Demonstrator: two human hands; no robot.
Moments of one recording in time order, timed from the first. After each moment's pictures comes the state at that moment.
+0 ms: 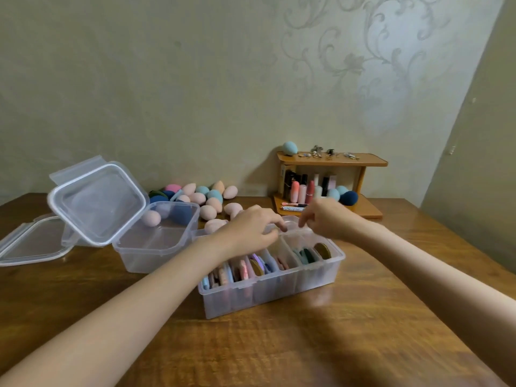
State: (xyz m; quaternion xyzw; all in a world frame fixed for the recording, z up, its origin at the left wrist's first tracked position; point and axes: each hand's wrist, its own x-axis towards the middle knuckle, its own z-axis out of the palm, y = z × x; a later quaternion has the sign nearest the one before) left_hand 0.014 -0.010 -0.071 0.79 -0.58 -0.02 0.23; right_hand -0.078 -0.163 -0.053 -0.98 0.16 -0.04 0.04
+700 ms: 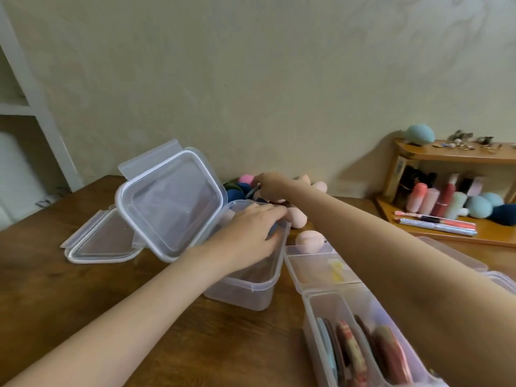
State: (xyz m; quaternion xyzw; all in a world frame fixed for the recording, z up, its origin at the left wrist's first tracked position) left_hand 0.150 0.078 -0.101 0.86 -0.46 0.04 0.21; right_hand 0.230 -0.056 -0.082 -1.00 0.04 0.02 0.08
